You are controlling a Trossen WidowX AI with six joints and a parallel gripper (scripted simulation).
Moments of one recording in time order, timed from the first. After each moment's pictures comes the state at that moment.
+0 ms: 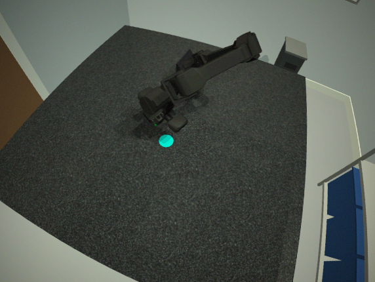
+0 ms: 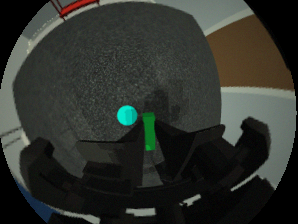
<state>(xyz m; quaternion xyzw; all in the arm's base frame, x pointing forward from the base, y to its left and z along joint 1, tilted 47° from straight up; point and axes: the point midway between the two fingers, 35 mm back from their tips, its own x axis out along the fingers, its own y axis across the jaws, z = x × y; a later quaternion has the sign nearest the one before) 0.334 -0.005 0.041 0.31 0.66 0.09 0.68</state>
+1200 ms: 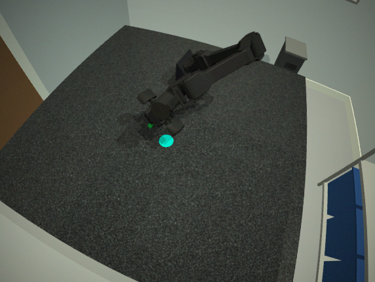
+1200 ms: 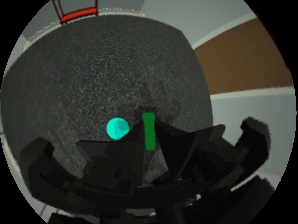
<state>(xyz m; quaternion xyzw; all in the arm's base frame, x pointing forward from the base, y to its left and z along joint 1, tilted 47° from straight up) 0.340 -0.001 0.019 0.27 0.62 0.03 0.74</state>
